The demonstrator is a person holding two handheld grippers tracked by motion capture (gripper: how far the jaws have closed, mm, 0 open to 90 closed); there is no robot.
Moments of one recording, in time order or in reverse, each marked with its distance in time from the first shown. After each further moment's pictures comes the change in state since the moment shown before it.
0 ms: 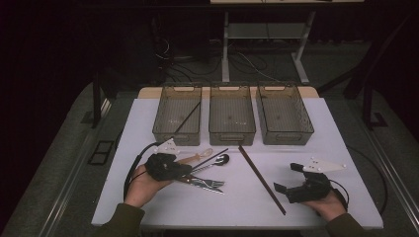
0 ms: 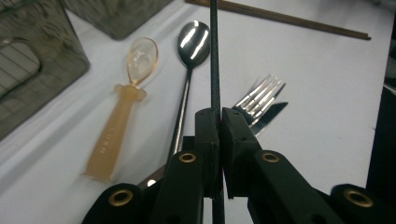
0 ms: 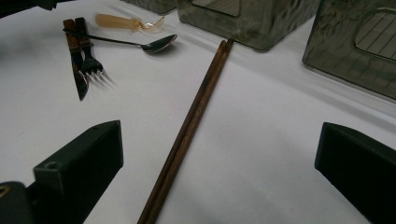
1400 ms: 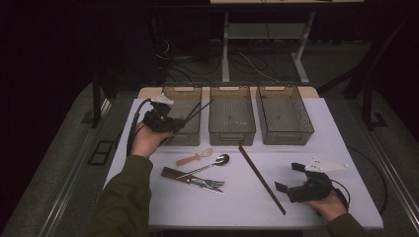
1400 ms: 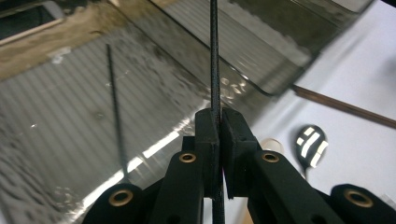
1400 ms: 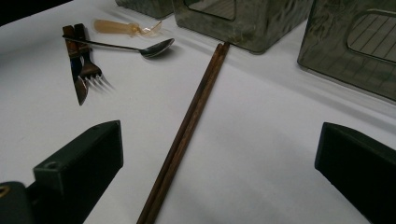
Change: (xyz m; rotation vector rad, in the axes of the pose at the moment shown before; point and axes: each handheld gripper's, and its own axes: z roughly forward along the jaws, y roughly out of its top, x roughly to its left) left arm 0.090 0.076 -0.013 -0.079 0.201 -0.142; right arm -0.002 0.000 -0.003 -0.013 -0.005 0.025
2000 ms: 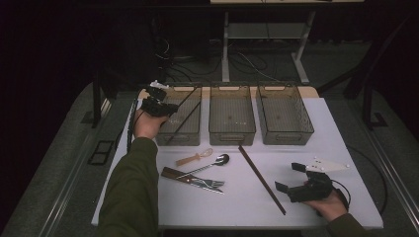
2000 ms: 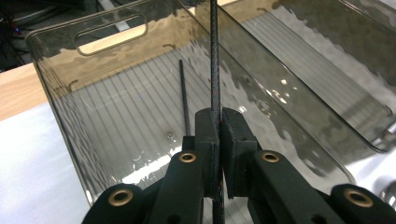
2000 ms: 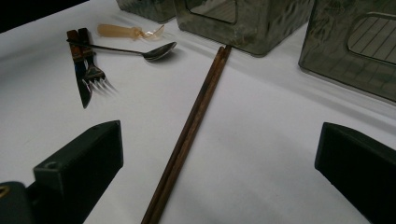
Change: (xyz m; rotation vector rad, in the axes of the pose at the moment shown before) left arm 0.046 0.018 0.018 -0.018 0.154 -0.087; right arm 0.000 0.000 -0.002 -0.013 0.009 0.006
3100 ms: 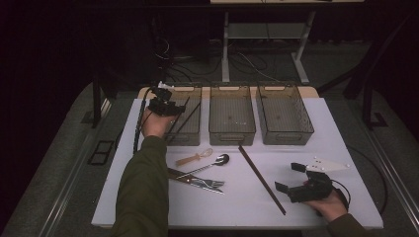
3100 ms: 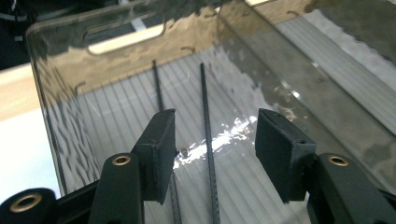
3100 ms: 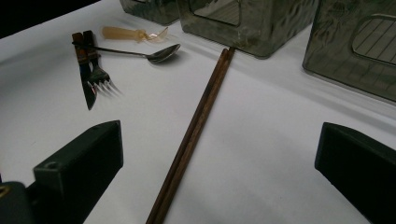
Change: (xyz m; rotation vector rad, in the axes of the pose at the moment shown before) left arm 0.000 -0.001 0.033 -0.023 0.066 -0.019; right arm 0.000 0.000 0.000 -0.005 0.014 0.004
